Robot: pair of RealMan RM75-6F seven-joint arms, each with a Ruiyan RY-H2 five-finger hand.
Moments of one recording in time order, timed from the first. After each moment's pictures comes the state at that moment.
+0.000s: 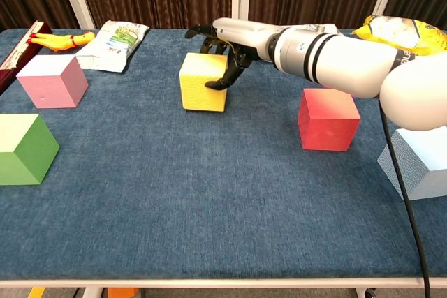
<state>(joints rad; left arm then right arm) -0.08 -1.18 -0.04 -1.54 1.44 1.45 0.07 1.07 -1.81 0.27 -1.02 -1.24 0.69 0.13</state>
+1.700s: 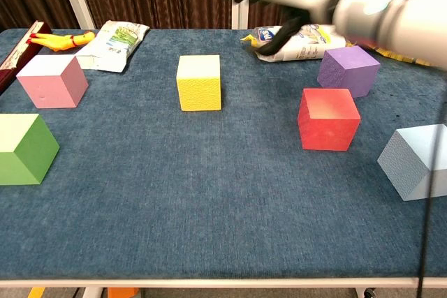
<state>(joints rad) -0.25 -1.12 -0.09 -1.55 1.52 1.30 -0.07 0.91 -1.48 0.26 -1.45 -1.13 0.85 -0.11</state>
